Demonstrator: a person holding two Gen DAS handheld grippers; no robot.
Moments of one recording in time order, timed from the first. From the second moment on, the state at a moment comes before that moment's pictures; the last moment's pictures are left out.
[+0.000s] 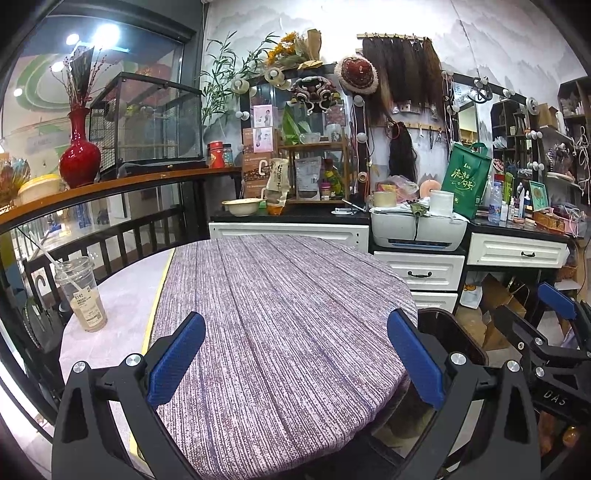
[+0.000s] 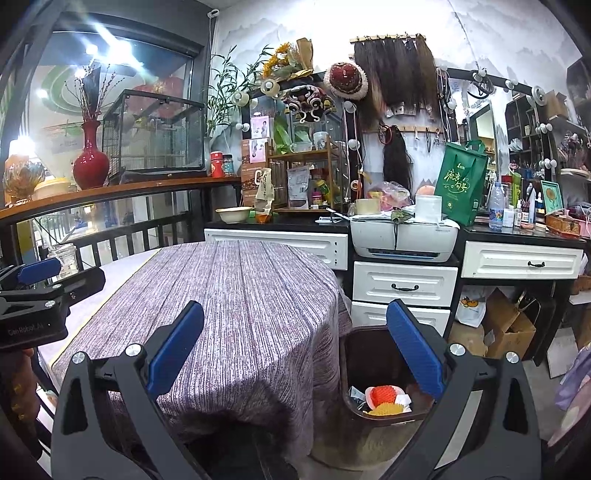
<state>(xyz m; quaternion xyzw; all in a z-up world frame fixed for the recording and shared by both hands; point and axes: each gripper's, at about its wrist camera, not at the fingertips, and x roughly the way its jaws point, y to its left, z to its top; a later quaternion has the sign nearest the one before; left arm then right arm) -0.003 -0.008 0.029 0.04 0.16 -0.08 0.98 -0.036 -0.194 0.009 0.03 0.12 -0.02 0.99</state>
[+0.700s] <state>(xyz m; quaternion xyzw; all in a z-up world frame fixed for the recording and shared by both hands) -0.003 -0.008 0.028 0.04 0.16 -0.08 0.98 -0.035 -0.195 0.006 0.03 0.13 -0.02 0.99</state>
